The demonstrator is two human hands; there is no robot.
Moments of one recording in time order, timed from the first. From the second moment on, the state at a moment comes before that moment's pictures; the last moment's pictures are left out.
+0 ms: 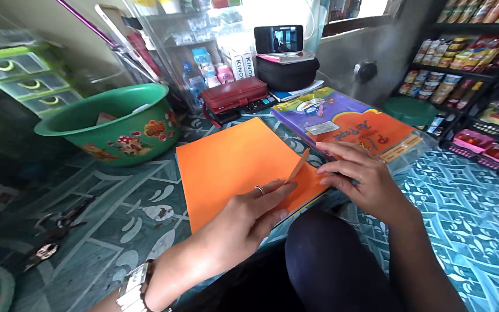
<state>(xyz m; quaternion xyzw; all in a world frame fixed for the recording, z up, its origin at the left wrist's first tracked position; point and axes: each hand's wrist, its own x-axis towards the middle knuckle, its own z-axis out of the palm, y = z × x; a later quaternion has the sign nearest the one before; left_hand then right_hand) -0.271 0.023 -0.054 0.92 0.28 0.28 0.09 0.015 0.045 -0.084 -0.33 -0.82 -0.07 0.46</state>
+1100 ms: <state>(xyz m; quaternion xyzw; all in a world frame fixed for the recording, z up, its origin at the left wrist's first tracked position) -0.269 0.023 -0.051 0.92 0.27 0.28 0.07 0.011 0.049 -0.084 -0.32 -0.79 -0.14 0.50</state>
